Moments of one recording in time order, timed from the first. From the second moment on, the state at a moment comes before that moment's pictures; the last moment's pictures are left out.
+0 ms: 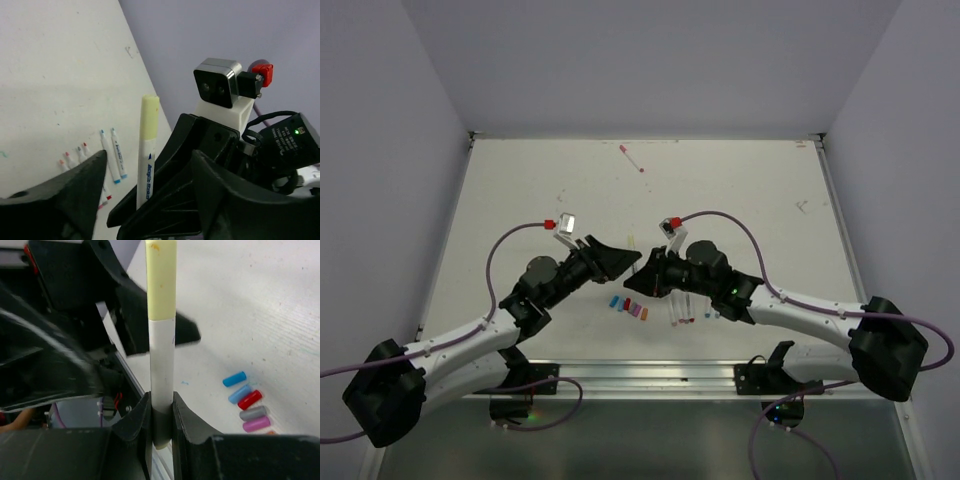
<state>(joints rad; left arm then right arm) -0.73 0.94 0.29 0.65 0.10 -1.04 0.92 1.24 0.61 0.34 -0.21 0.79</state>
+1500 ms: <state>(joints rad) -0.73 0.89 0.36 0.57 0.24 -0.80 0.83 1.25 0.51 0.56 -0.71 0.92</state>
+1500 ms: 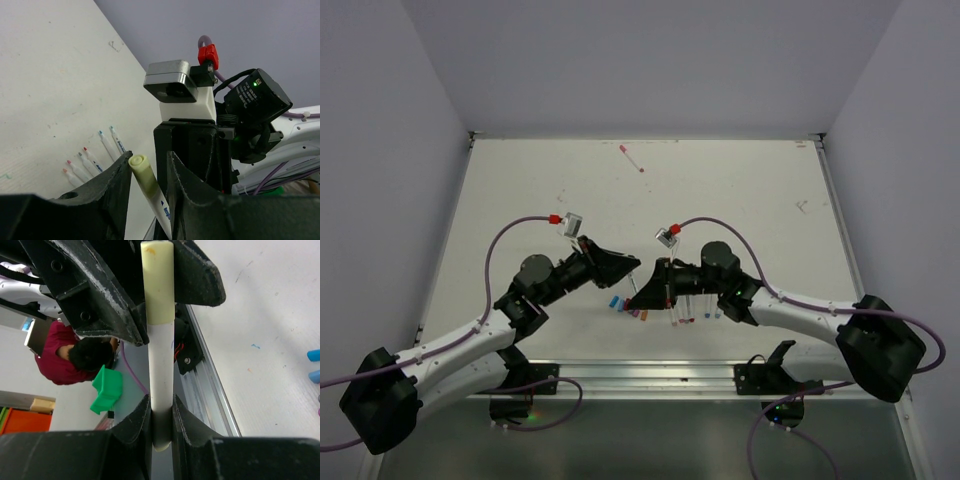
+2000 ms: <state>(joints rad) -0.72 0.88 0.36 0.55 0.26 -0.83 0.83 1.25 0.48 0.60 -0.72 0.92</state>
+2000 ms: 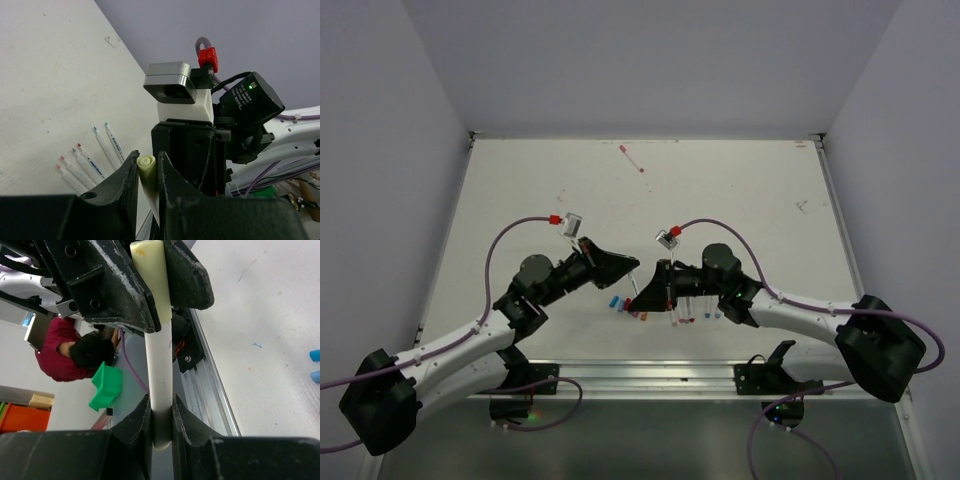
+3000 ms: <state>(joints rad) -0.75 1.35 0.83 -0.06 -0.08 -0.99 1.04 1.31 0.76 -0.18 0.28 0.54</state>
